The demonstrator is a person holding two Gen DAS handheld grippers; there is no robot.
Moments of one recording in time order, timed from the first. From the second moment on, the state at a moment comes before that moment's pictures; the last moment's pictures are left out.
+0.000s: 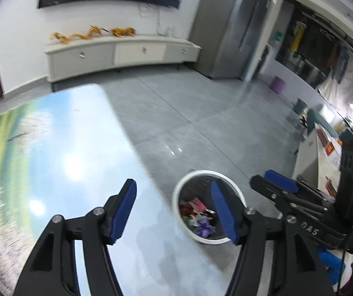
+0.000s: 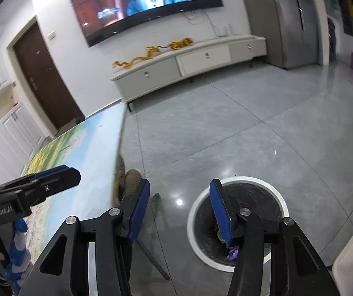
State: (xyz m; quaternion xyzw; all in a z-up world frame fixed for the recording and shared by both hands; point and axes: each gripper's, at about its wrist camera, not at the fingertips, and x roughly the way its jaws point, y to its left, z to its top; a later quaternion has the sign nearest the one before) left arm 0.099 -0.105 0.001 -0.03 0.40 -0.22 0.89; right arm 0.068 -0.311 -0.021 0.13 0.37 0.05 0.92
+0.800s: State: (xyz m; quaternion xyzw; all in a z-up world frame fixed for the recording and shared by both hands) left arm -0.032 0.070 0.048 -0.04 0.29 0.01 0.96; right arm -0.018 -0.167 0.060 0.02 0.27 0.12 0.95
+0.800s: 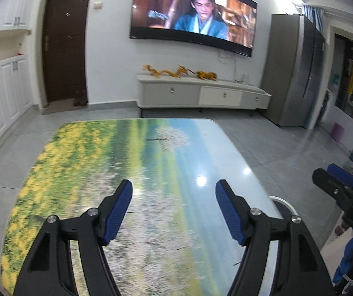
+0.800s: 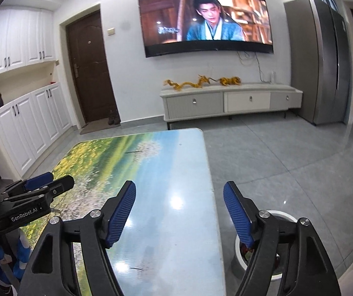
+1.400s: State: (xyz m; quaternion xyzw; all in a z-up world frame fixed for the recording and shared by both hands) left arm -0.064 0.089 0.051 -0.02 0.26 0.10 0.96; right arm -0.045 -0.124 0.054 -0.02 0.25 0.11 0.96
